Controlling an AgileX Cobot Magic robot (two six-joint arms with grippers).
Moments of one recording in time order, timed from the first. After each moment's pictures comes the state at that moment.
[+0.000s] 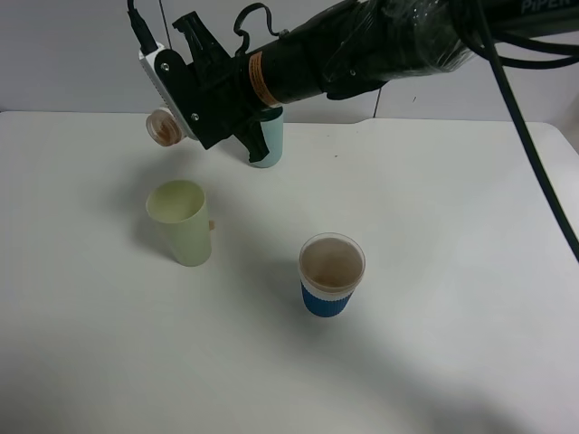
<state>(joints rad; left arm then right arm) 0.04 -0.01 -0.51 -0.02 1.05 0.02 0.71 2.00 -1.45 -1.74 -0.34 -0.02</state>
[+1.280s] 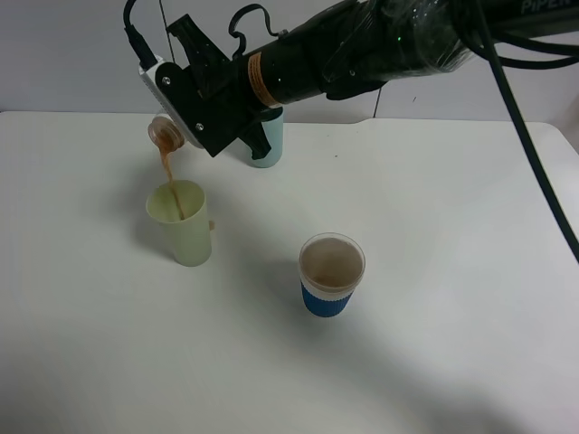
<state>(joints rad) 0.04 -0.01 -0.51 -0.02 1.05 0.02 0.72 2.00 -1.45 -1.74 -0.35 -0.13</state>
